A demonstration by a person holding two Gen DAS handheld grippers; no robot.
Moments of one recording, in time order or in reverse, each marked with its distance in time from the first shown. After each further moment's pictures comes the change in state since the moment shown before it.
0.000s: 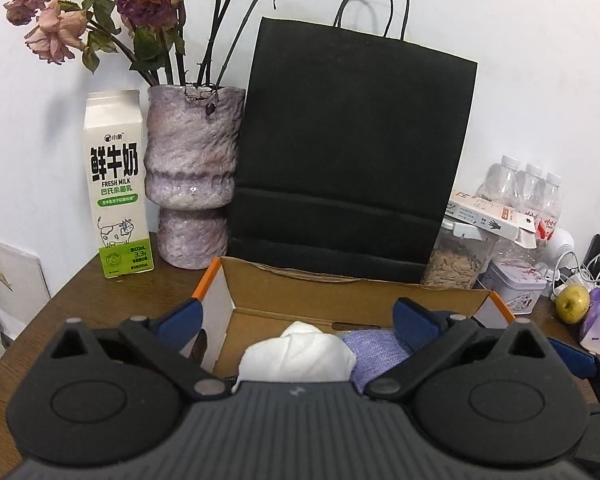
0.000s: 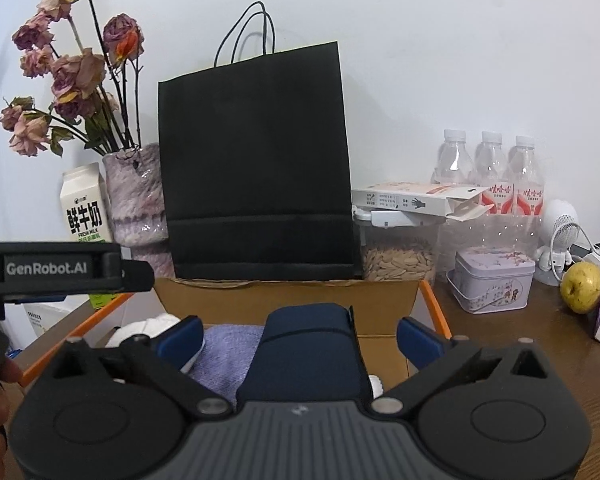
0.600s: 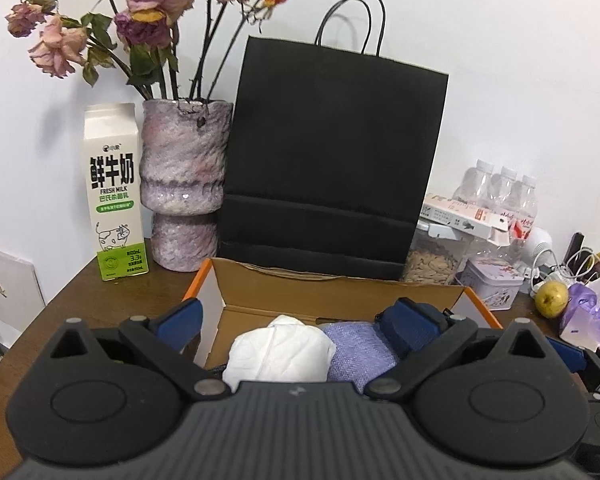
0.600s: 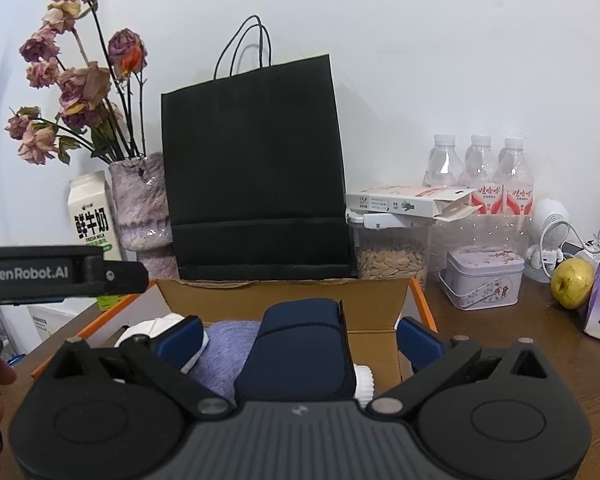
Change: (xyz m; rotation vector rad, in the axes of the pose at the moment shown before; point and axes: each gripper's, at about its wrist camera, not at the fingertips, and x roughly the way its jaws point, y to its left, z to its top) left arm -0.032 -0.003 -0.007 0.014 -0.032 -0.042; right arm -0.026 -0.004 -0.004 0.010 -0.016 0.007
